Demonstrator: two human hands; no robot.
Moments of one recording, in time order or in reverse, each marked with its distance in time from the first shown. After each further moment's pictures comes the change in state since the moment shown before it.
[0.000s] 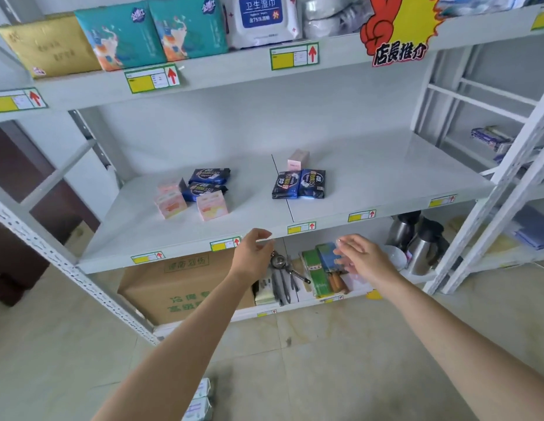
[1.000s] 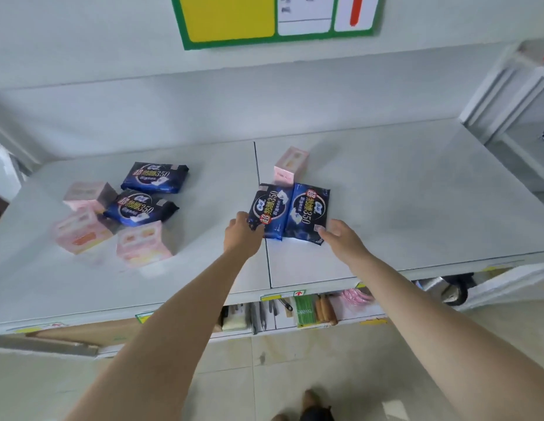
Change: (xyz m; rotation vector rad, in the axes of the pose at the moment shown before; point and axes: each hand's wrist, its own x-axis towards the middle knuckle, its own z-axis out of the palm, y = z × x) left_hand 0.362 -0.024 0.103 0.339 0.012 -0.267; right_hand 0.370 0.027 -0.015 -0.282 -0.022 0.237
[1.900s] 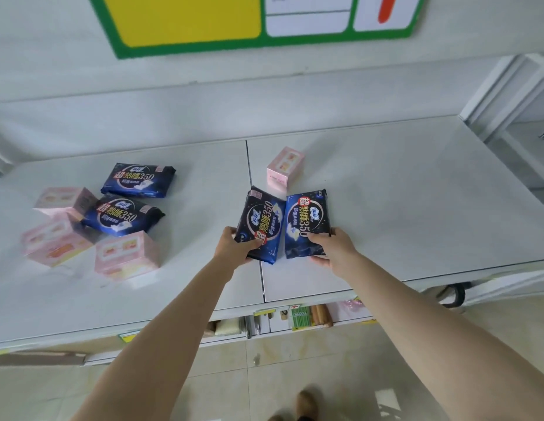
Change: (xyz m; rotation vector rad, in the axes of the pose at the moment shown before) left_hand 0.023 -0.010 0.013 -0.608 -0.166 -0.272; right_hand 0.044 0.001 0.014 0.535 0.011 0.343
